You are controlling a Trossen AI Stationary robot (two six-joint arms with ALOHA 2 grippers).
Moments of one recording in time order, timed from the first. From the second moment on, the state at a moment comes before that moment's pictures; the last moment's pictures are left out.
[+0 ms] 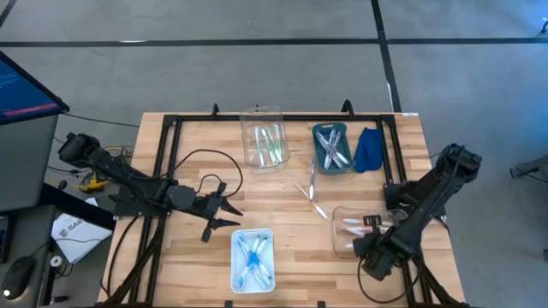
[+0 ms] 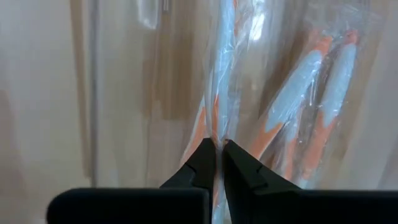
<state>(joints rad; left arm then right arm) -0.39 1.03 0.39 0.38 -0.18 -0.11 0.92 1.51 0.91 -0.98 0.12 0.83</state>
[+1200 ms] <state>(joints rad) -0.39 1.03 0.39 0.38 -0.18 -0.11 0.92 1.56 0.91 -0.98 0.07 0.94</state>
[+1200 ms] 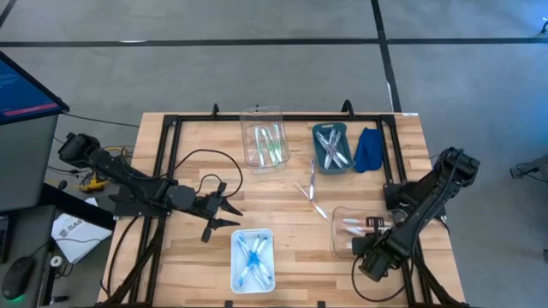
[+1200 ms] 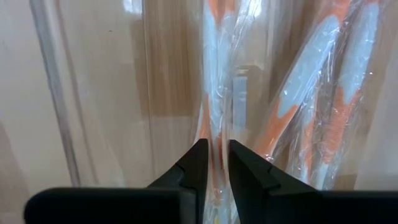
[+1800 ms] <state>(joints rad) -0.39 1.03 0.39 0.38 -0.18 -0.11 0.92 1.56 0.91 -0.99 0.11 0.97</state>
